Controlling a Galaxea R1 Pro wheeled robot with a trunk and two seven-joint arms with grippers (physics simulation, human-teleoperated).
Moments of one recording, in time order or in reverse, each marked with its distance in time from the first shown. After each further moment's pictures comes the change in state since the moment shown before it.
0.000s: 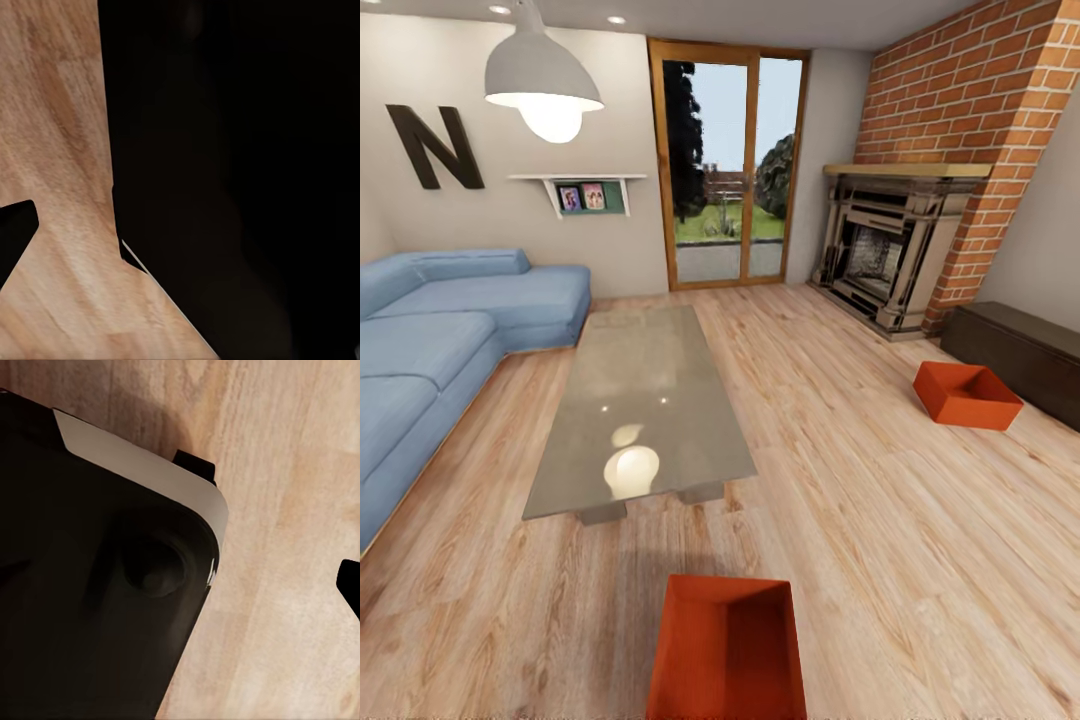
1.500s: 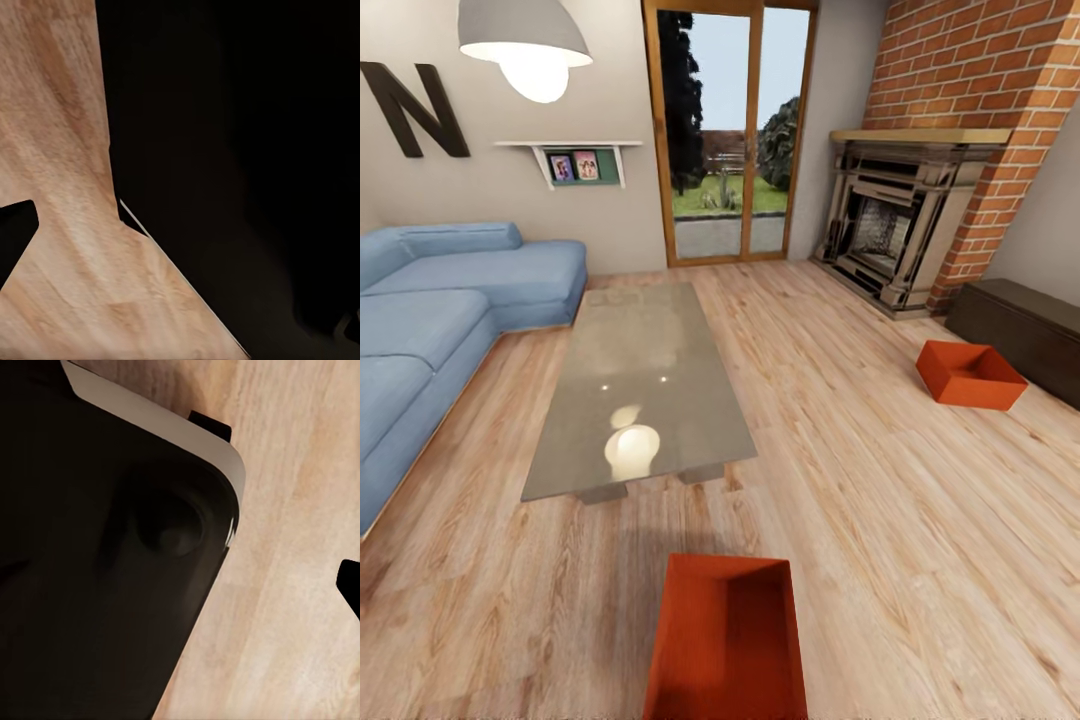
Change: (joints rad) left arm 0.000 0.000 0.000 0.000 0.000 0.000 0.000; right arm 0.000 -0.001 0.000 0.000 -0.001 0.000 0.001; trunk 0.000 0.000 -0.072
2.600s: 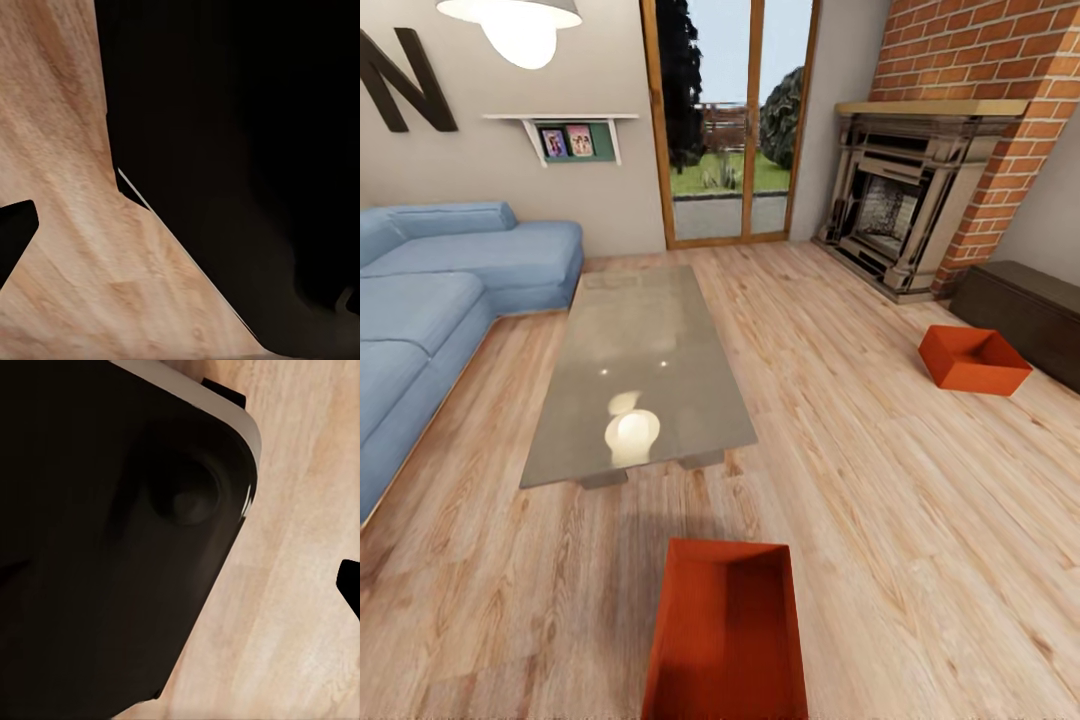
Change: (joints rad) left arm 0.000 0.000 0.000 0.000 0.000 0.000 0.000; right arm 0.000 0.000 0.000 0.000 0.000 0.000 0.000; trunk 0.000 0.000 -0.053
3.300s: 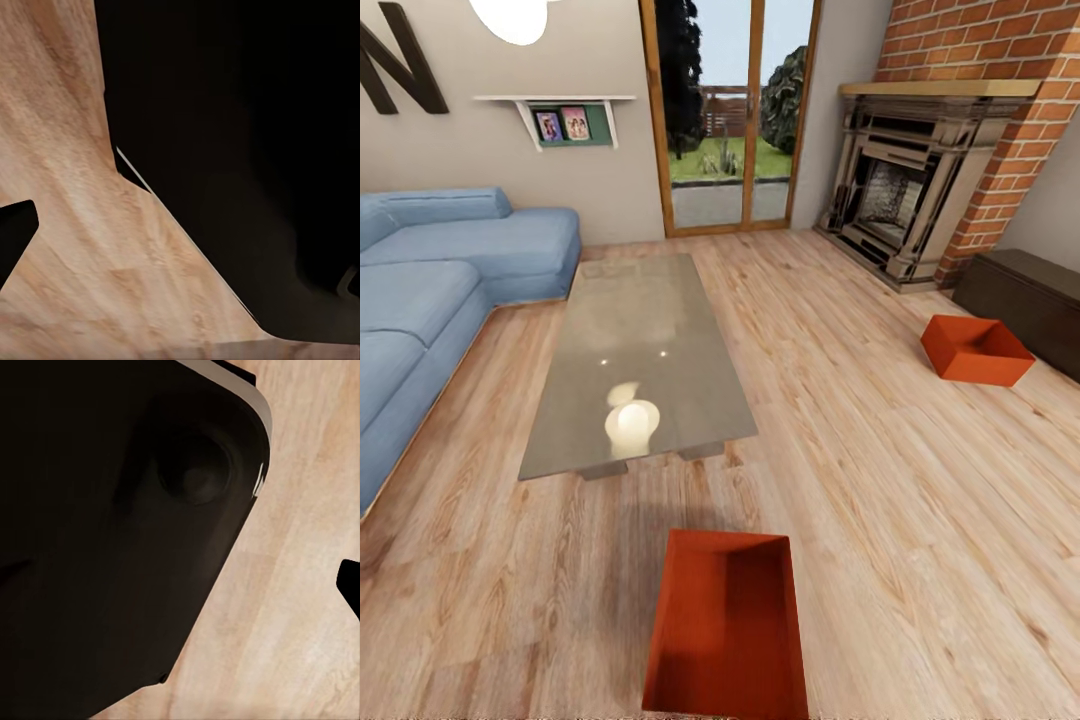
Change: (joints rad) left arm 0.000 0.000 0.000 0.000 0.000 0.000 0.000; right arm 0.000 0.000 0.000 0.000 0.000 -0.001 0.000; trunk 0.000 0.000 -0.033
